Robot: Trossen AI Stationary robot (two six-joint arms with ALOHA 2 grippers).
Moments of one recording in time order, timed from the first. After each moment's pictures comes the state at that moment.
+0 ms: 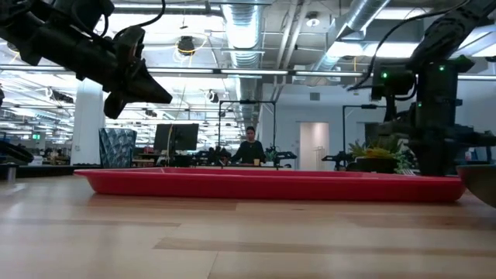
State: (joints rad) left arm 0.09 0.83 0.27 0.22 -0.29 -0.58; right arm -0.42 1.20 0.50 -0.71 -0.02 1.10
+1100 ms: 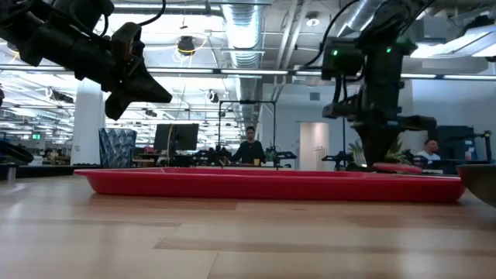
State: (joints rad) left arm 0.09 0.83 0.27 0.22 -0.22 -0.58; right arm -0.25 1.52 0.86 -0.75 0.05 1.24
